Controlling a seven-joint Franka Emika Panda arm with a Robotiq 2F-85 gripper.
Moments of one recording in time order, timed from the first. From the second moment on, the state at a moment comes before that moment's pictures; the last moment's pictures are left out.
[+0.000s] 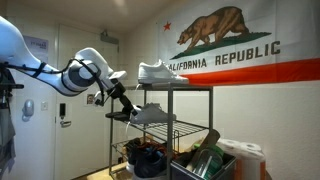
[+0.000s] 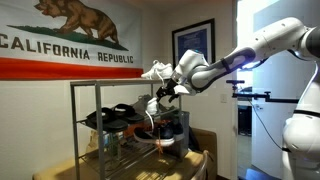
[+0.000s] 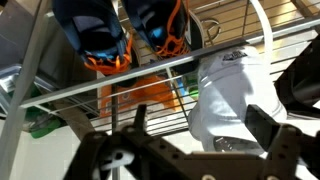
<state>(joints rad) -0.08 -0.34 0.19 -2.33 -0.22 2.70 0.62</state>
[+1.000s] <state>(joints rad) -0.18 -0.31 0.27 -2.30 -0.30 2.82 0.80</state>
